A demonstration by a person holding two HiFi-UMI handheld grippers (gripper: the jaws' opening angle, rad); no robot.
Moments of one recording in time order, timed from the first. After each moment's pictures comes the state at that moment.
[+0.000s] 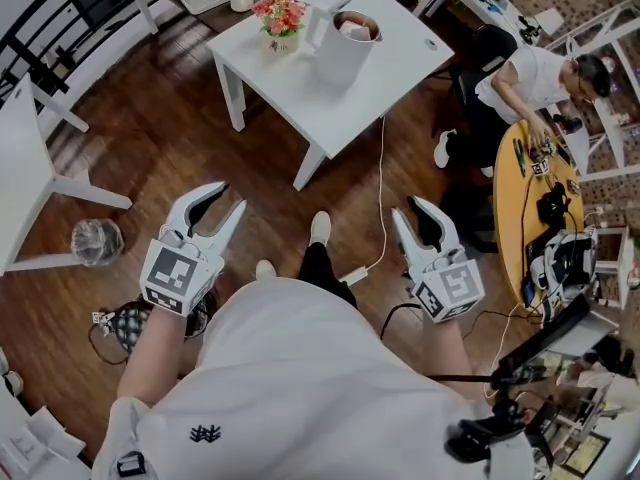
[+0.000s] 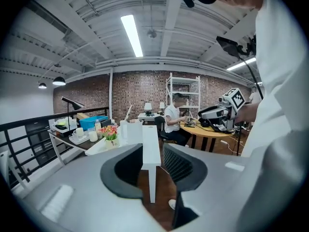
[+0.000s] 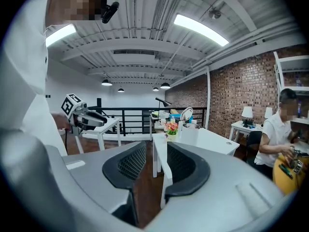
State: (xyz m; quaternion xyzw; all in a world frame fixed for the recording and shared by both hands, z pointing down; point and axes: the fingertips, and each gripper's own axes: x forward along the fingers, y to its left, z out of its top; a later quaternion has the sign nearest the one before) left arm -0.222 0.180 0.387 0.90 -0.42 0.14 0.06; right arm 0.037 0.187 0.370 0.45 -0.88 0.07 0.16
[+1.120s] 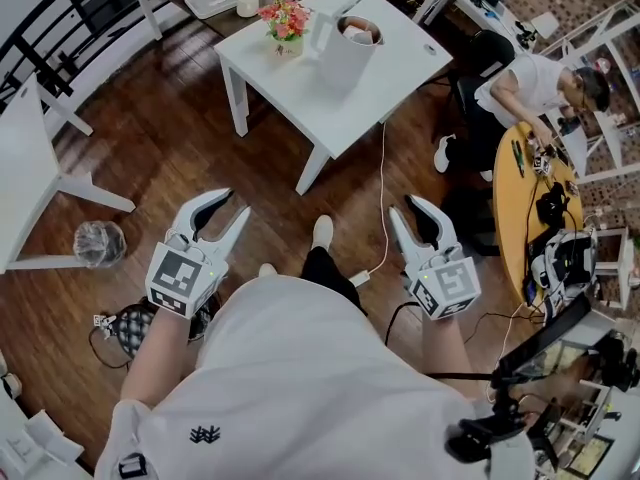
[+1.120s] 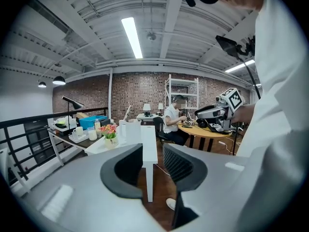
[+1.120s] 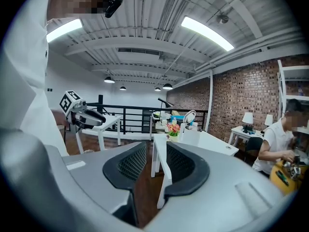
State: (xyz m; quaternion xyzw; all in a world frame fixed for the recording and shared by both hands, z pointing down) left arm -0.232 0.209 0.388 0.90 -0.41 0.13 0.07; right arm 0.019 0.204 0.361 0.45 -0.87 0.04 0.17
